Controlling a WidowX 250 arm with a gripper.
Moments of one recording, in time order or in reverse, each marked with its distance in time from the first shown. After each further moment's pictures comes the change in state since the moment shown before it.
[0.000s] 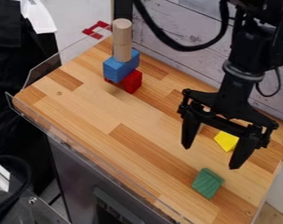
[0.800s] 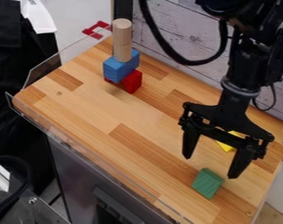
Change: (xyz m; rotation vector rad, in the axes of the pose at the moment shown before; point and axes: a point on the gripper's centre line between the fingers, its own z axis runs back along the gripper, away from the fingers) arm 0.006 -0.007 -0.021 -0.010 0.002 -0.020
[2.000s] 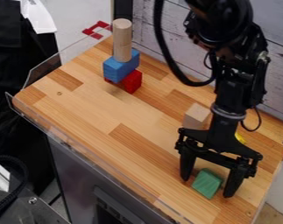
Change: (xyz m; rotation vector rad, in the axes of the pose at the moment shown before) arm 0.012 -0.006 -0.042 -0.077 0.065 0.009
